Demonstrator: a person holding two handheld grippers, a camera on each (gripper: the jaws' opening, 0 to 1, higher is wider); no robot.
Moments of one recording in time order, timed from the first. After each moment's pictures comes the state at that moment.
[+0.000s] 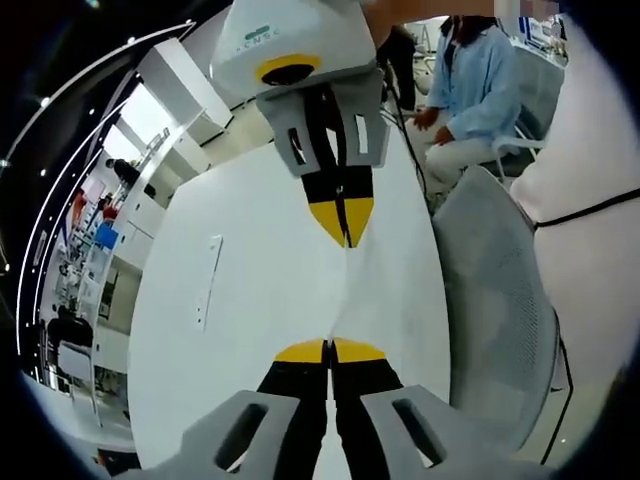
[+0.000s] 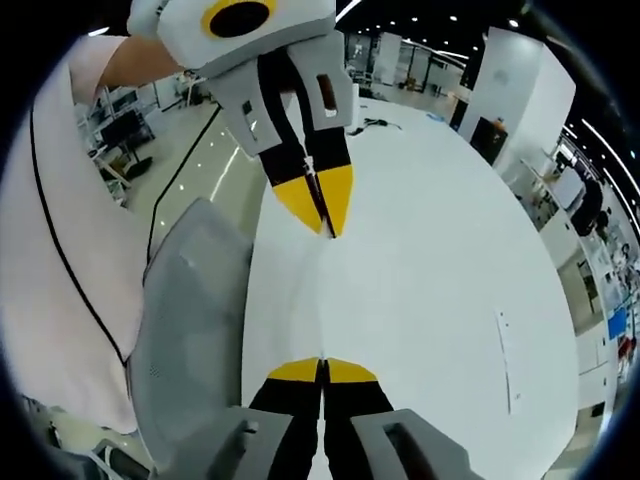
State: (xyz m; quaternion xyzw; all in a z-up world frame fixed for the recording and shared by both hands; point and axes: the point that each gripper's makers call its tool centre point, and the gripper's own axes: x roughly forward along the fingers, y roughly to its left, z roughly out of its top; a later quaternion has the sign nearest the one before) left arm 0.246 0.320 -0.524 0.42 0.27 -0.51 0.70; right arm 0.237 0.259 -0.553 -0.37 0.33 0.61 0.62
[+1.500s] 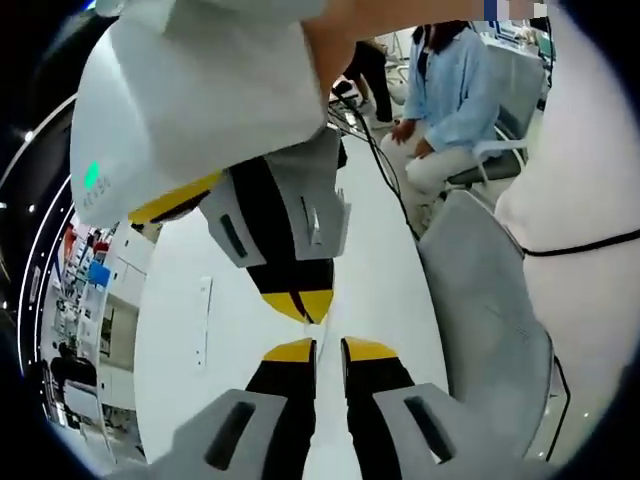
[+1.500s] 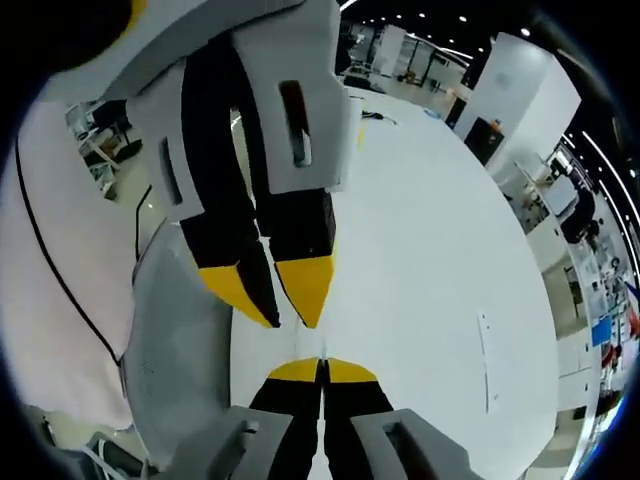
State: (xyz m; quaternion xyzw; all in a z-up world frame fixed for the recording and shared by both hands) left arm 0.226 0.267 -0.506 0.44 0.21 -0.56 0.67; right arm 0.244 0.265 -0.538 -0.41 0.33 0.58 0.62
